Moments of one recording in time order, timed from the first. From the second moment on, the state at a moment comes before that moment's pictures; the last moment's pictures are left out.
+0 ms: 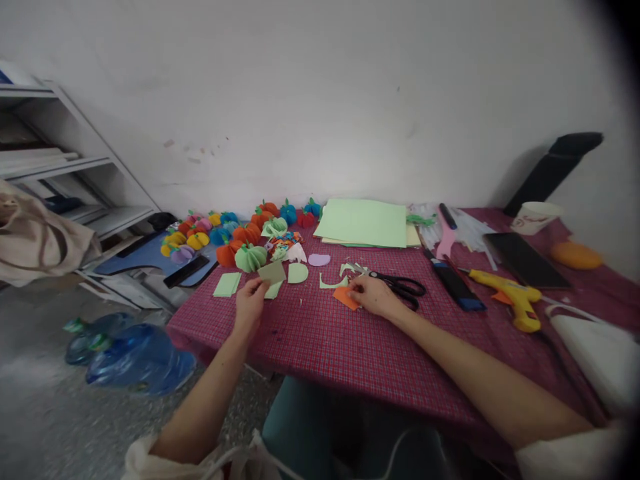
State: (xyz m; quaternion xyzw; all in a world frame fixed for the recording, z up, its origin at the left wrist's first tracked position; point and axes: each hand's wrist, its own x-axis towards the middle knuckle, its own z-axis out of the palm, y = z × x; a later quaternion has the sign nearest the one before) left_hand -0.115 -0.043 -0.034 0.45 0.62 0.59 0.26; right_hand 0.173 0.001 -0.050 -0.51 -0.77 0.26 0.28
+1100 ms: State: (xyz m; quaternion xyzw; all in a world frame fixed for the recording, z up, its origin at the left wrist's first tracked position) left_hand 0.030 -0.012 -0.031 0.57 0.47 0.49 0.46; right_hand 0.182 -0.005 -0.027 -0.45 -0.54 0.47 0.53
